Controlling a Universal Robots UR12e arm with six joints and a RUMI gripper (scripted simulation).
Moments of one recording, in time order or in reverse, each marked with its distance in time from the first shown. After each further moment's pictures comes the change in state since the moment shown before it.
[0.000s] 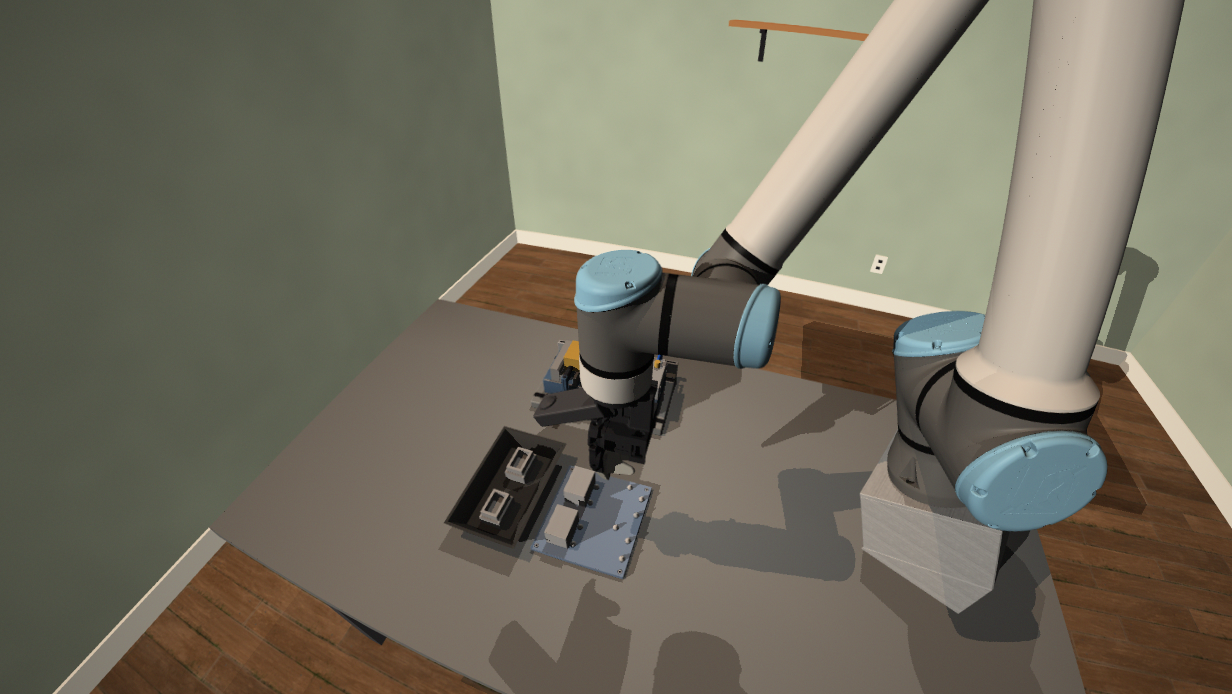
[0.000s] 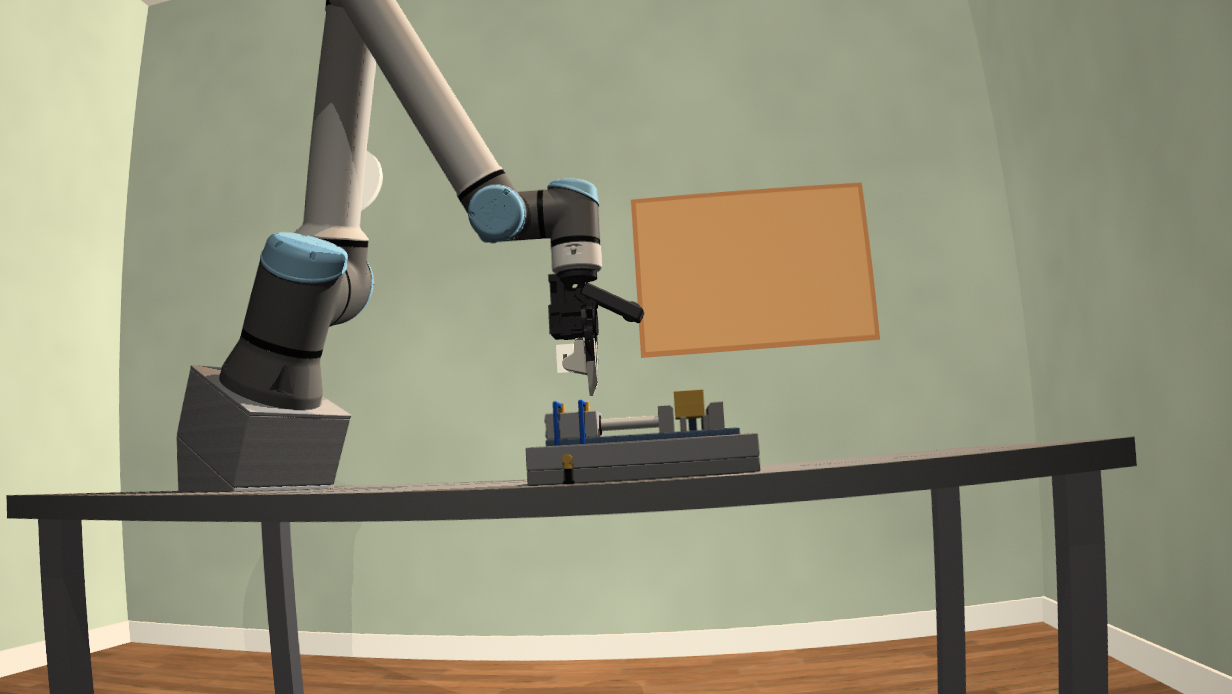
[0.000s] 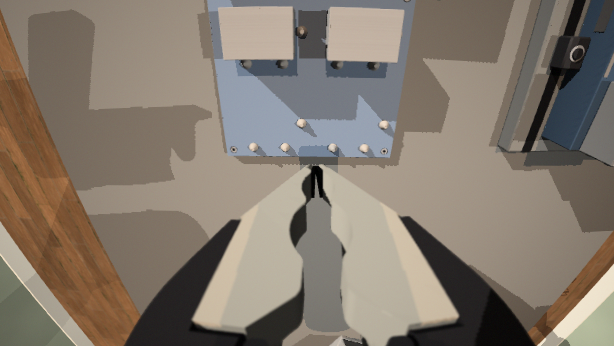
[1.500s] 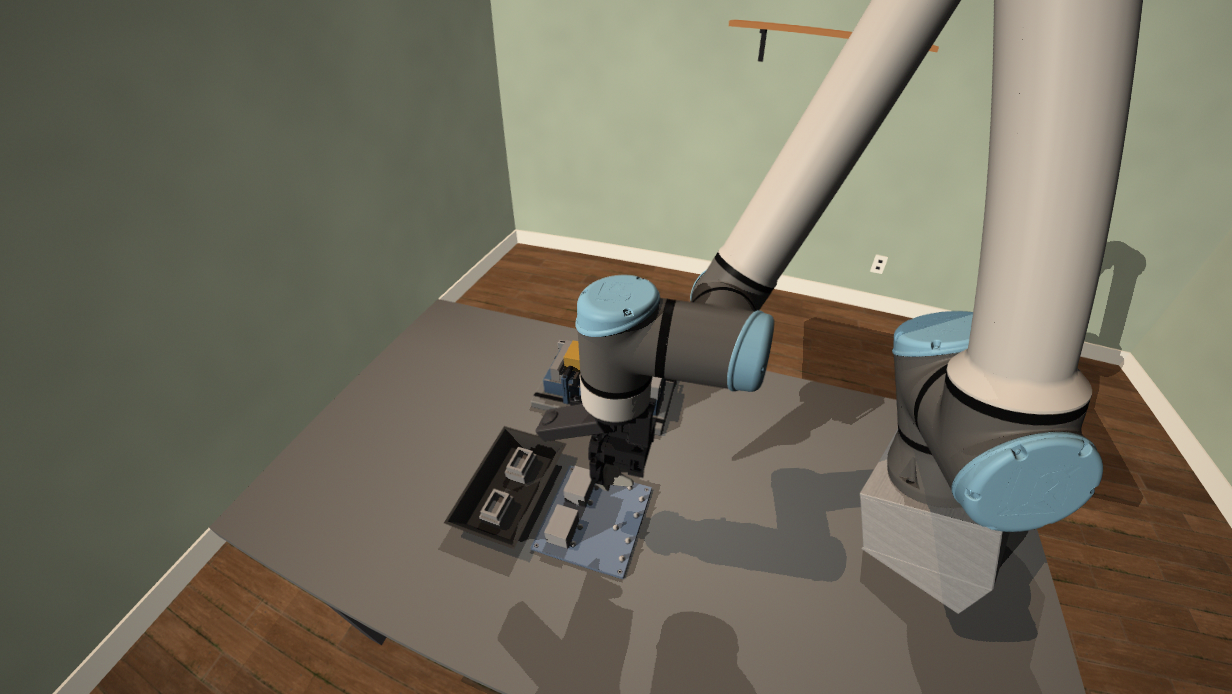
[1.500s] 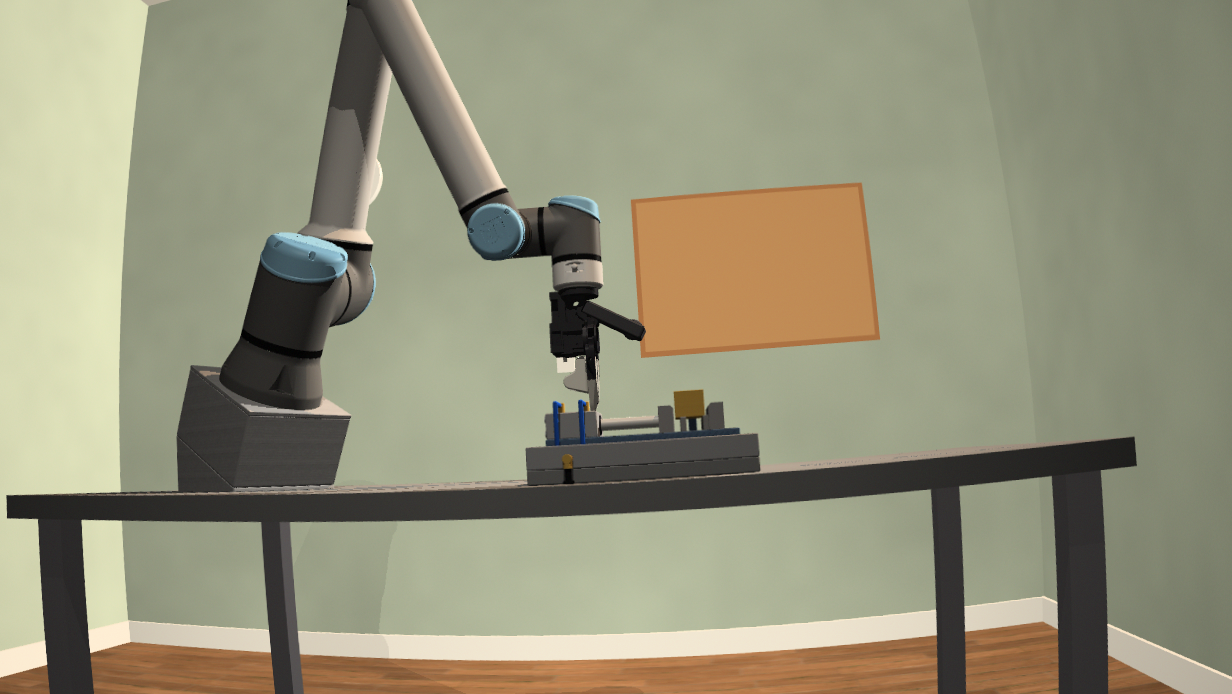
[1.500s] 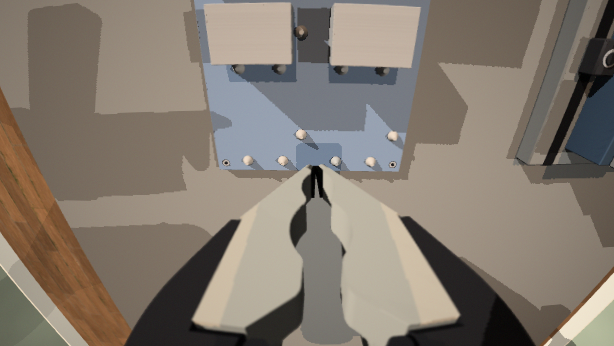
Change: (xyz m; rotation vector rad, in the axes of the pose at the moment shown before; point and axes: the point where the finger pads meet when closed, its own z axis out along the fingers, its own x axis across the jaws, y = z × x) arm 0.000 -0.001 0.033 0.001 0.000 0.000
